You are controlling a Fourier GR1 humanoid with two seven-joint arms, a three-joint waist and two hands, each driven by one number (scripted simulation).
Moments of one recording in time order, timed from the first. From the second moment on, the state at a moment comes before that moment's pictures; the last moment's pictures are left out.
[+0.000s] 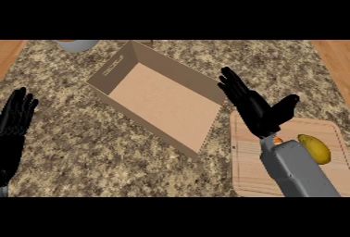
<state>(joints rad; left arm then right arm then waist) 0.07 0.50 0.01 -1.67 0.27 0.12 -0.19 -0.39 -0.26 0.31 -1.35 -0.43 0.02 0.00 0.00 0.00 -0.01</state>
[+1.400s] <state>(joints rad) -0.16 0.49 -0.18 -1.56 0.09 0.01 -0.10 -0.17 -1.22 0.28 -1.90 0.49 0.23 -0.34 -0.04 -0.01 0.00</state>
